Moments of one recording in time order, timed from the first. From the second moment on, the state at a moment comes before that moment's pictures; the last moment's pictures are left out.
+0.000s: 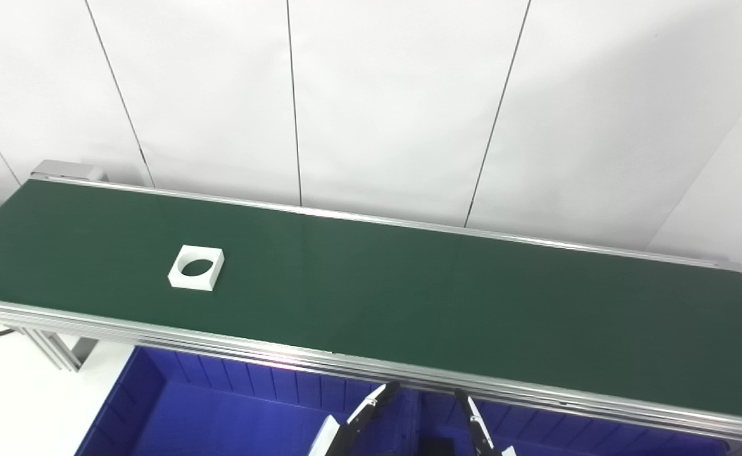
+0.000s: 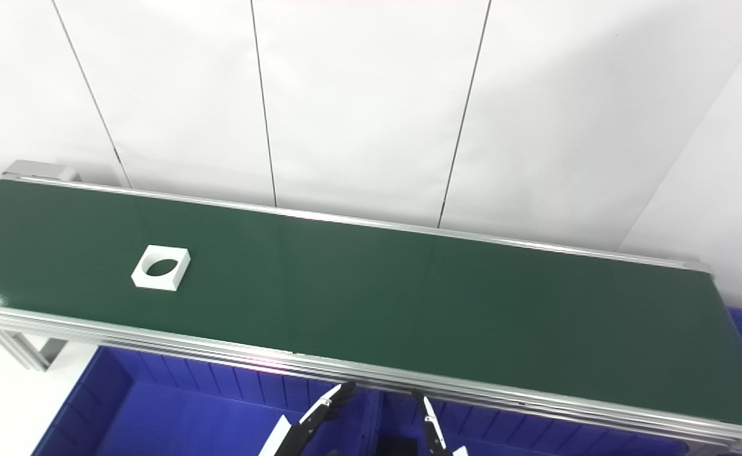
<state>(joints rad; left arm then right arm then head) 0.03 0.16 -0.77 0.39 0.19 -0.44 0.51 0.11 -0.18 0.54 0.36 -0.14 -0.42 -0.37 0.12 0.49</state>
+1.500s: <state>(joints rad) -0.50 0.46 -0.40 0.22 0.75 -0.46 0.38 0.09 -0.17 0.54 0.39 -0.14 -0.42 -0.36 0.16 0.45</state>
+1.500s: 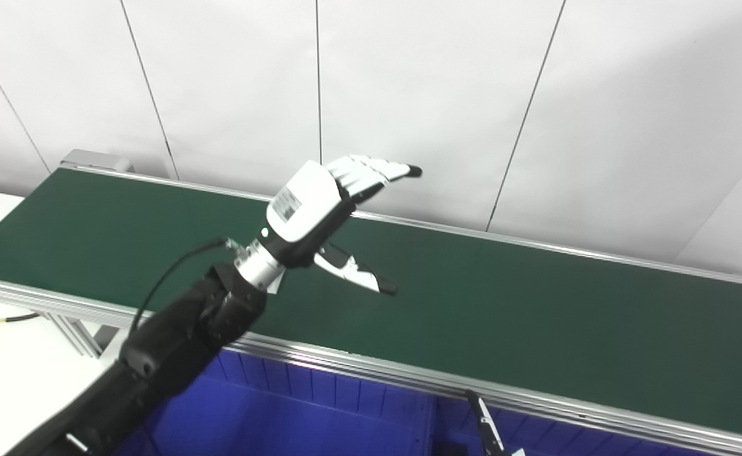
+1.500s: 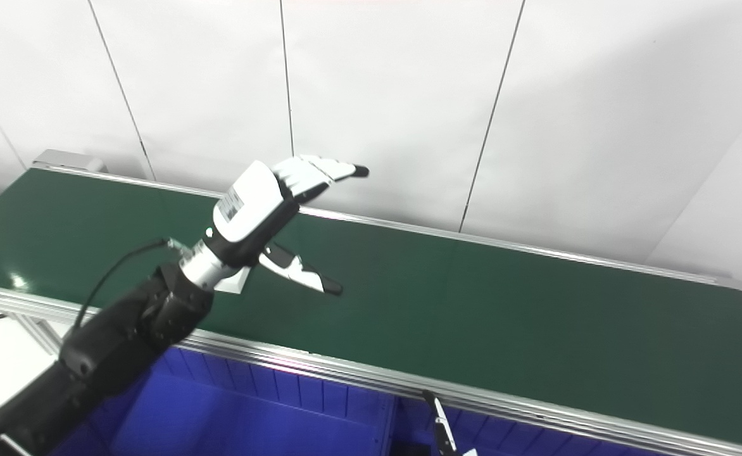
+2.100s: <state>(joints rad) -0.56 0.48 -0.40 0.42 0.82 -0.46 0.23 0.13 -0.24 0.53 0.30 -0.13 -0.42 -0.43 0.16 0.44</state>
